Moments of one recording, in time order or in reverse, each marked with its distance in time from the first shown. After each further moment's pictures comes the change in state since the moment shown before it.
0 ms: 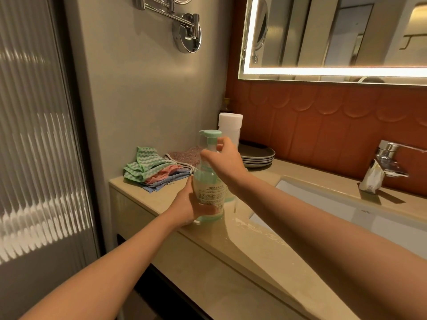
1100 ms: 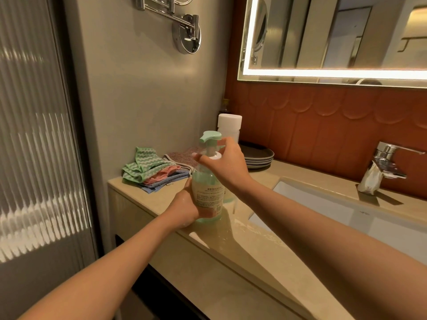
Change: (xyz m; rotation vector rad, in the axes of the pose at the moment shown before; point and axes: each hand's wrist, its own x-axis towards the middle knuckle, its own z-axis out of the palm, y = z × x) left_hand -0.003 0.001 -0.001 0.063 0.020 -0.016; right_hand -0.004 0.005 -0.006 -0.178 0.097 -0.121
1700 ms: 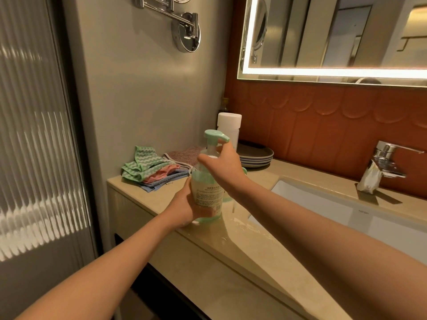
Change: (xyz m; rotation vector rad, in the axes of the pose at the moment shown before) left_hand -0.001 0.001 -0.001 -0.049 -0.026 0.018; right_hand -0.003 -0.002 0.004 0.192 -0.088 0.072
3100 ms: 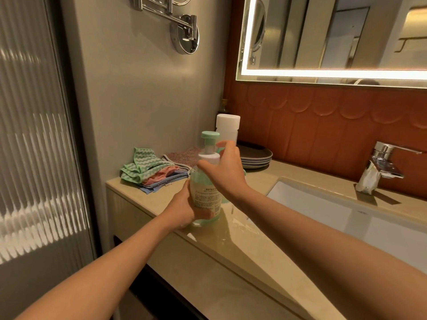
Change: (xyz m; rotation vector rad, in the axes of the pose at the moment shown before) left_hand 0.001 -0.003 -0.001 -0.027 -0.021 -0.018; right_hand 0.000 0.013 0.001 -0.172 0.129 -0.070
